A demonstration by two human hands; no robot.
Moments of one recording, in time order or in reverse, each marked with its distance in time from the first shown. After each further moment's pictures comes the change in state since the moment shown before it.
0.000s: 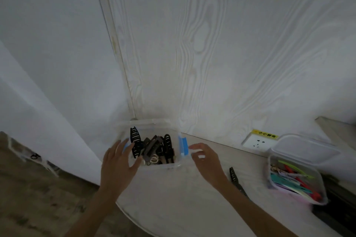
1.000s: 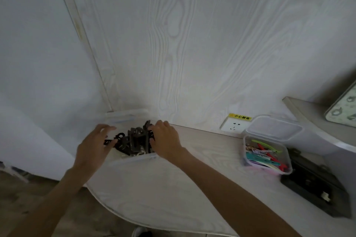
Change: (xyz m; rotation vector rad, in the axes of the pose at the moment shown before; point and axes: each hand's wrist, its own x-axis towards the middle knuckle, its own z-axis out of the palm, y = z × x) left_hand 0.038 -0.004 -0.011 -0.175 -0.013 0.129; right_hand 0.026 -0.041 0.040 -0.746 -0.135 -0.314
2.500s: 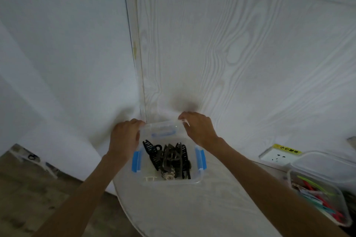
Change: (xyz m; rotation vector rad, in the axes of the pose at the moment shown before) left_hand 0.068 -0.015 -0.042 0.174 0.091 0.054; right_hand 0.099 0.000 -0.034 0.004 0.209 -0.161
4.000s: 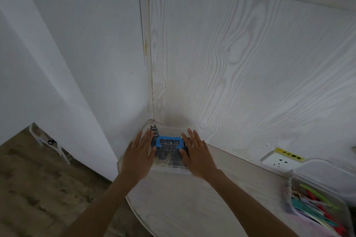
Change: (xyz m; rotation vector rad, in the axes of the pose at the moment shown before) left_hand -0.078 0.027 0.058 -0.009 -0.204 -0.165; right_hand -0.087 0.004 0.054 -0.014 -0.323 0.074
